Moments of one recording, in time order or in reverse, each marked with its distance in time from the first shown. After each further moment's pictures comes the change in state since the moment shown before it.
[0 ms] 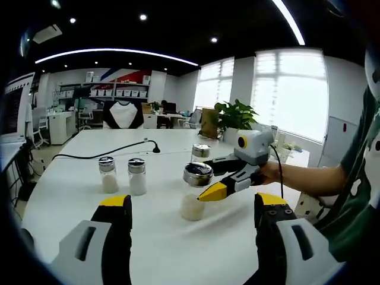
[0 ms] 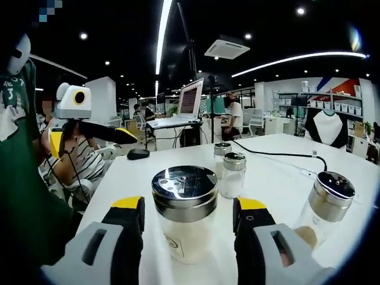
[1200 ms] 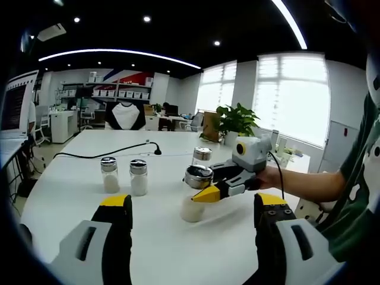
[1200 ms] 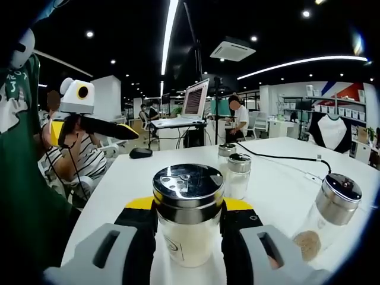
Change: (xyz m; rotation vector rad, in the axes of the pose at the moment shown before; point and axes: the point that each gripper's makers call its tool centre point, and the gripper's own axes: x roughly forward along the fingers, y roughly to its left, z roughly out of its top) left arm -0.002 0.003 0.001 -0.028 -0.023 0.007; right arm 0.006 0.003 -0.001 -0.040 -0.013 0.017
